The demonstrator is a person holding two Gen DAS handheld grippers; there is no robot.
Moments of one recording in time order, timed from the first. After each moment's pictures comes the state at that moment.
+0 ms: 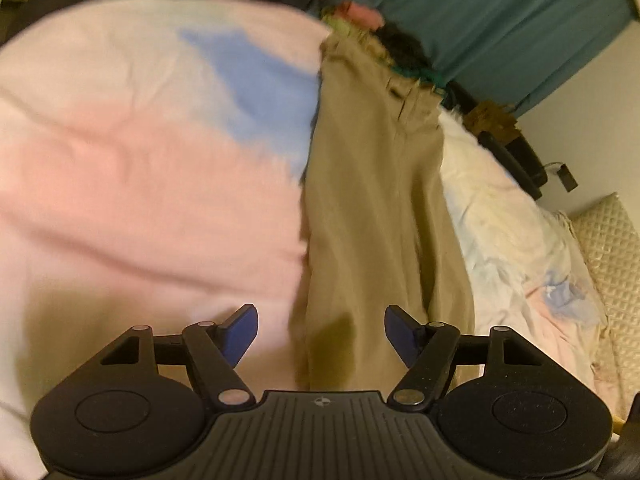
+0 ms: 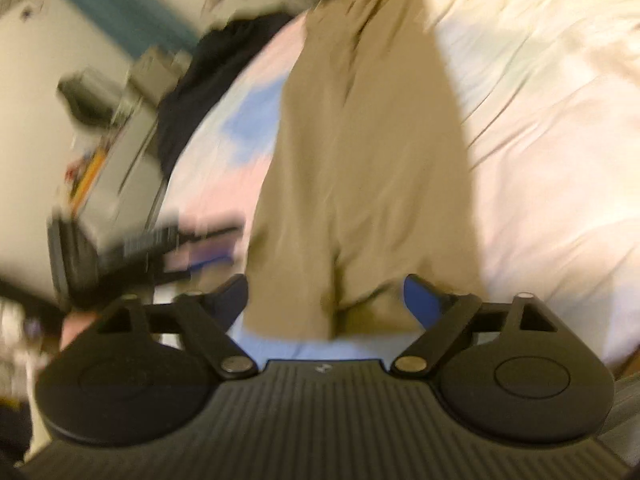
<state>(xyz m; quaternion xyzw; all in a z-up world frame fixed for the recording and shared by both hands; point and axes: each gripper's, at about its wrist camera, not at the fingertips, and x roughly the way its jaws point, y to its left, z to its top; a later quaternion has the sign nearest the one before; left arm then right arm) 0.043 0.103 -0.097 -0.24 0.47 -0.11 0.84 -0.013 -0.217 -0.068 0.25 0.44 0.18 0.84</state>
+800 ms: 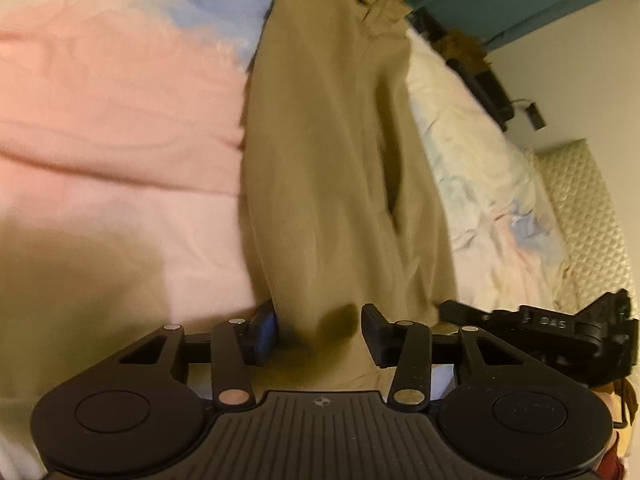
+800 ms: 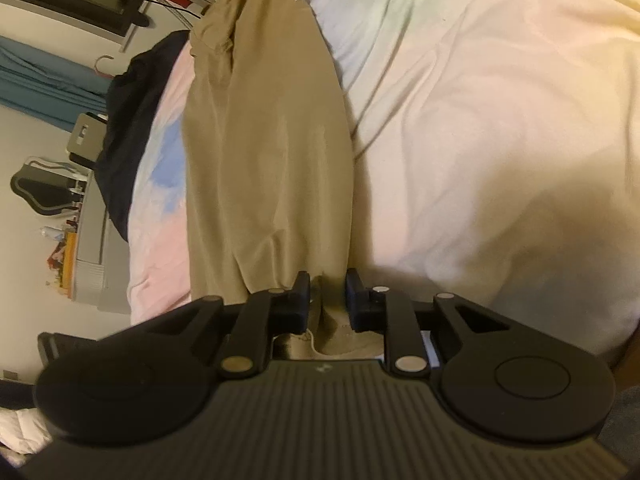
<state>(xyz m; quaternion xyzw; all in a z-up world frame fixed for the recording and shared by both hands) 0.046 0.079 -0.135 -0.25 0.55 -0.20 0.77 0.018 -0.259 -0.129 0.37 0.51 0.10 0.77</state>
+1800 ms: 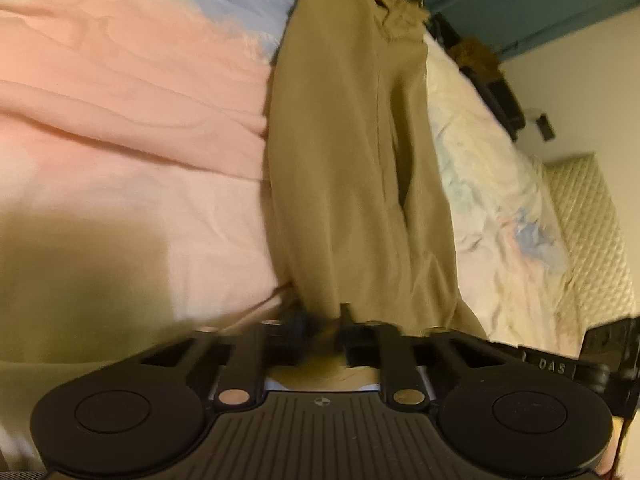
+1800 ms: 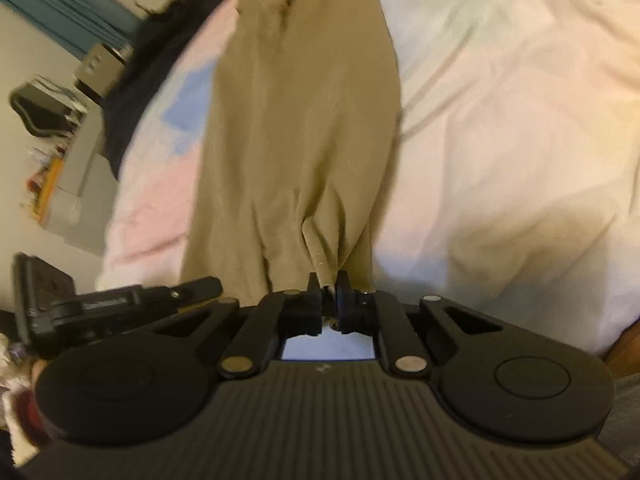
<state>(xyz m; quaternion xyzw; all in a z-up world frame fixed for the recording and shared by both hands) 0.034 0.082 -0.128 -0.29 0.52 -0.19 0.78 -0.007 -0.234 -0.098 0.27 0.50 0.14 0.81</state>
